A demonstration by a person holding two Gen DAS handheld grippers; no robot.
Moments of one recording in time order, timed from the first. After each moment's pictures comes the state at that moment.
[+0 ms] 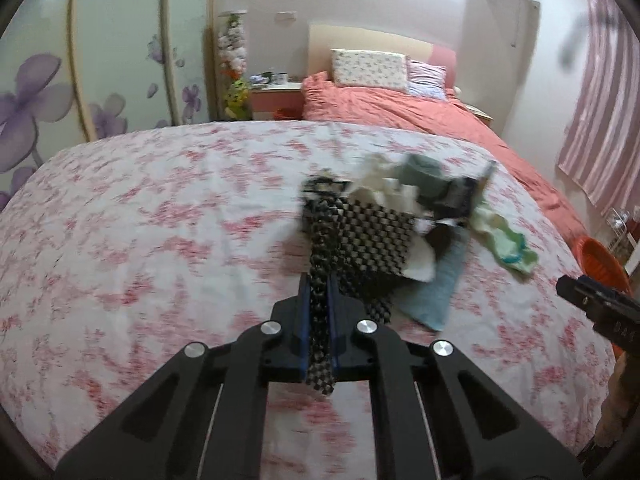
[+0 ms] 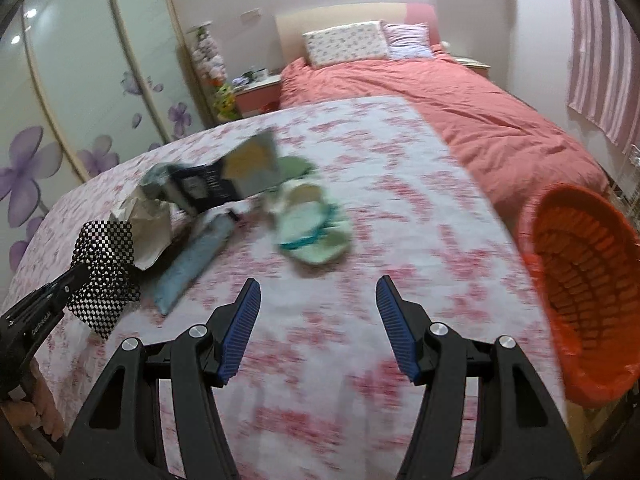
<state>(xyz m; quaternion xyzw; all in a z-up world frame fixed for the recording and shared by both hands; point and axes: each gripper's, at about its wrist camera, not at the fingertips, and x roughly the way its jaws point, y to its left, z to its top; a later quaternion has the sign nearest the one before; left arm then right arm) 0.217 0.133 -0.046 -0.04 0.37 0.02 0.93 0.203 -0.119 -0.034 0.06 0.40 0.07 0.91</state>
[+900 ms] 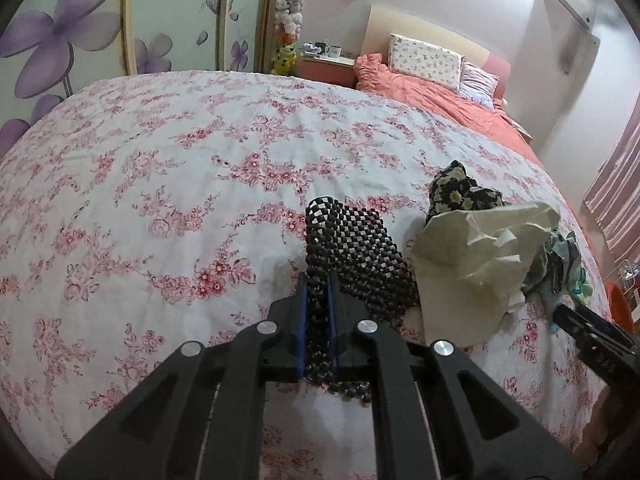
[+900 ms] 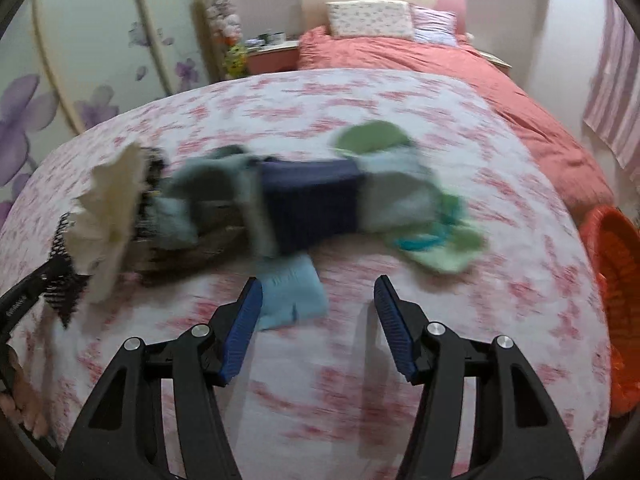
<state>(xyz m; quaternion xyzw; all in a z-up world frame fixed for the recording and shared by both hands) 0.231 0.227 -0.077 -0.12 0.41 0.07 0.90 0.233 -0.057 -0.059 0.02 0.44 0.06 0.90</state>
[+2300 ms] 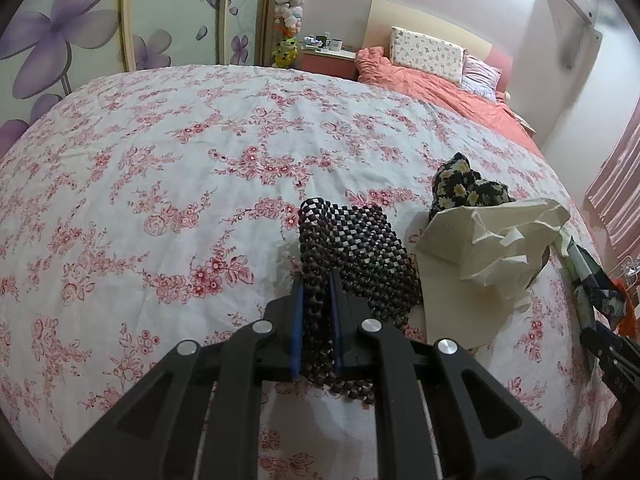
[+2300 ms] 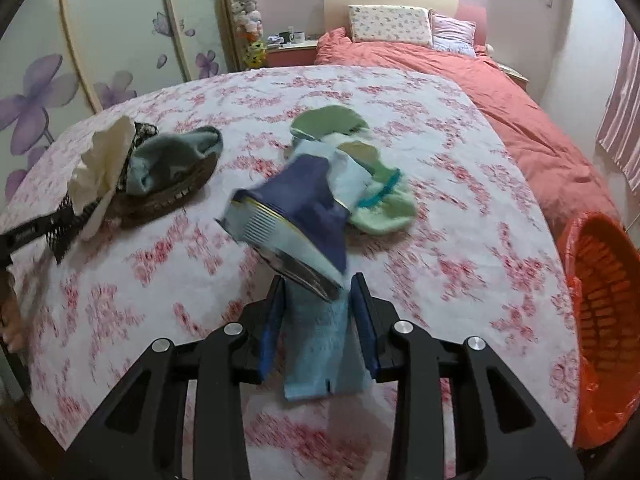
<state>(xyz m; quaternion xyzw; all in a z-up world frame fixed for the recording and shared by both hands) 0.236 0.225 -0.080 -0.11 0.42 0.08 0.90 0.213 -0.098 -0.062 -0.01 0.43 0.11 0.89</state>
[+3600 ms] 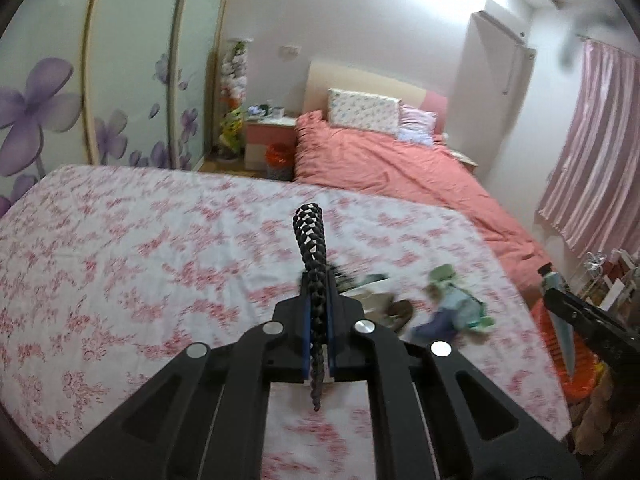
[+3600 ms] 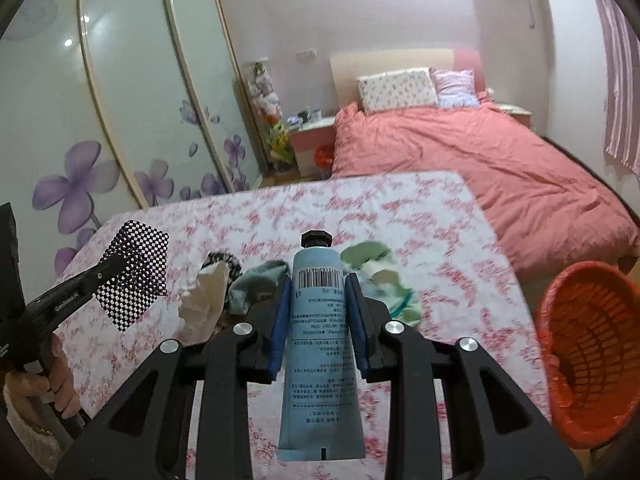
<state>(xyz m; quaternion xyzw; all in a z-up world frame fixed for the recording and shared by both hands) 0.200 0.161 0.041 -0.09 0.30 -0.01 0.95 0.179 -0.120 0.047 0.07 0.31 0.14 0.94</state>
